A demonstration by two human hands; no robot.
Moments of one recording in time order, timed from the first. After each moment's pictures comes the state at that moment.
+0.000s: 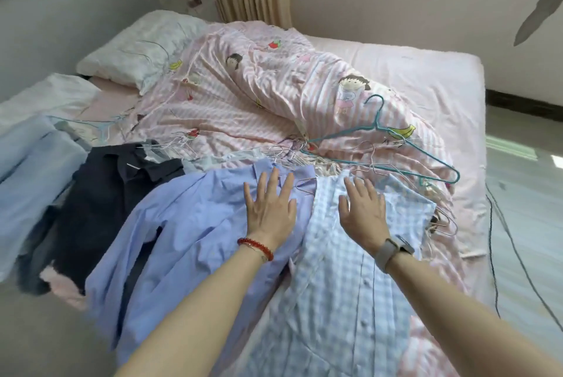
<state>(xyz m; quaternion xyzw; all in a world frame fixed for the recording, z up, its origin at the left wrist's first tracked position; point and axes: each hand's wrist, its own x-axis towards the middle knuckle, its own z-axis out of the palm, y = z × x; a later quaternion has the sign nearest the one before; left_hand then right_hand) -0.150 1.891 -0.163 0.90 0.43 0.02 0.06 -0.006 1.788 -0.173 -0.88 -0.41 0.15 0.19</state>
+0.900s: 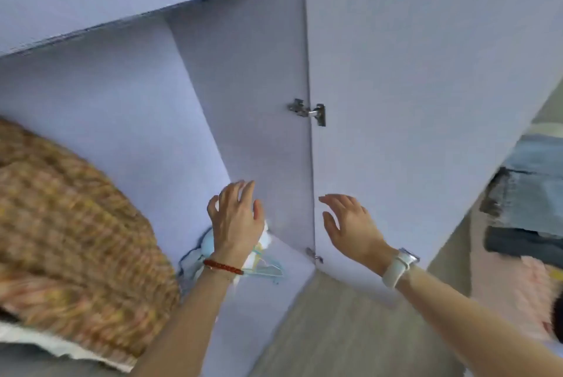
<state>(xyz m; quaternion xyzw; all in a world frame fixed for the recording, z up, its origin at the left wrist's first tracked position) -0.950 1.474 0.001 0.21 0.94 0.19 -0.21 -0.853 1.655 -0.007 -0.10 -0.96 0.23 0.14</state>
